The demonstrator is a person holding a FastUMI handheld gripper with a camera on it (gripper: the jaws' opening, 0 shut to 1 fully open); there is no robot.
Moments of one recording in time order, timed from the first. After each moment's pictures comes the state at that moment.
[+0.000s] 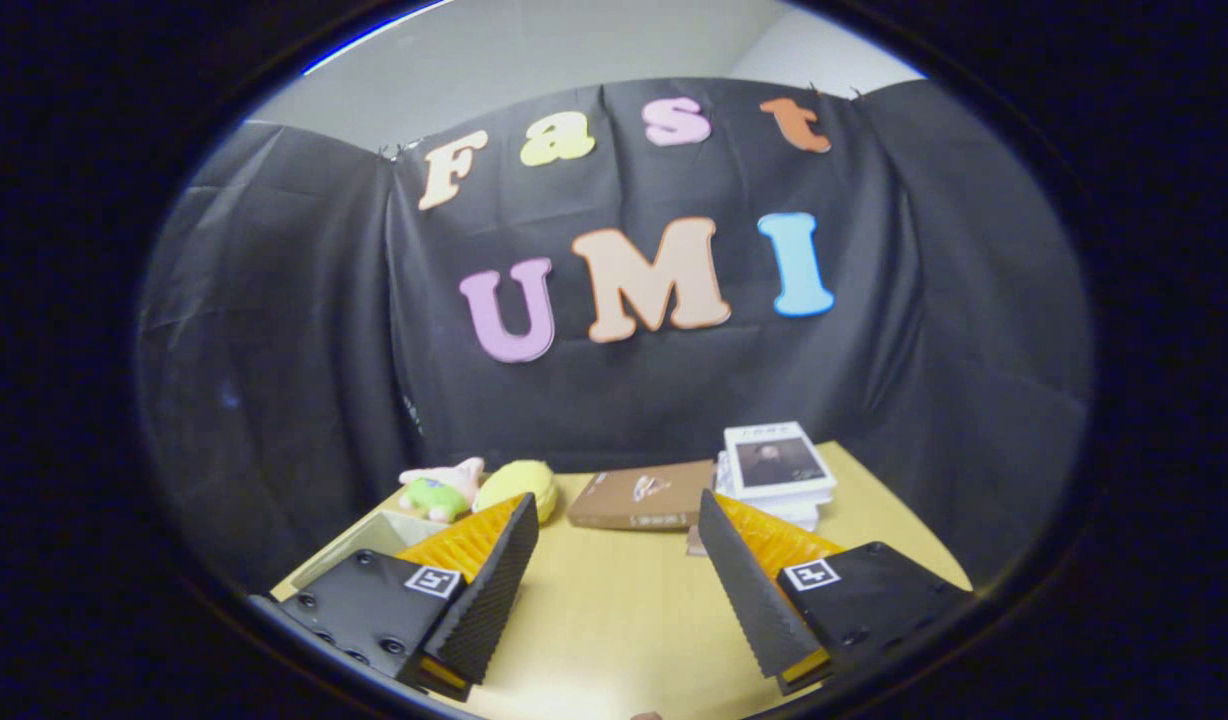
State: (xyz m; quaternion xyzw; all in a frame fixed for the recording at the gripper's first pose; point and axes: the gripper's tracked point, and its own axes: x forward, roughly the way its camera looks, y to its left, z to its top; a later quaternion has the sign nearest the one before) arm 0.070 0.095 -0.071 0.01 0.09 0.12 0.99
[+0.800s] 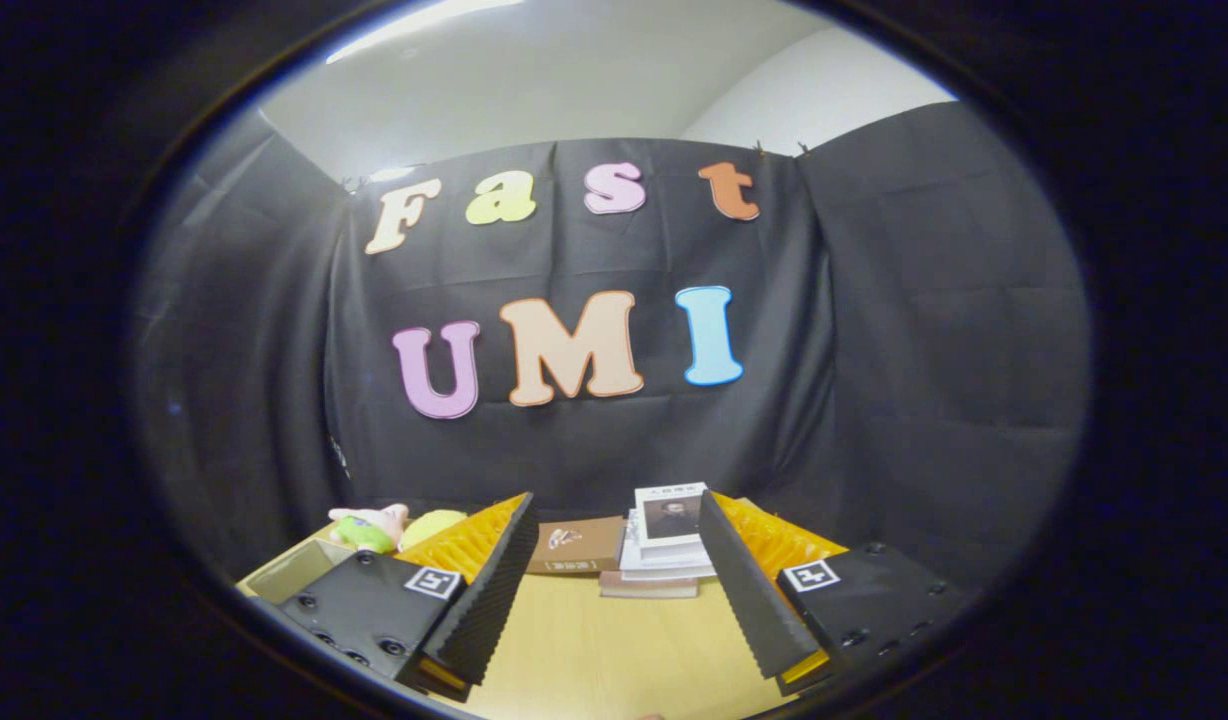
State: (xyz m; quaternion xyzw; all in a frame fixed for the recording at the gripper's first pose) arm 0.049 0.016 -0.023 0.00 0.01 0.01 1.00
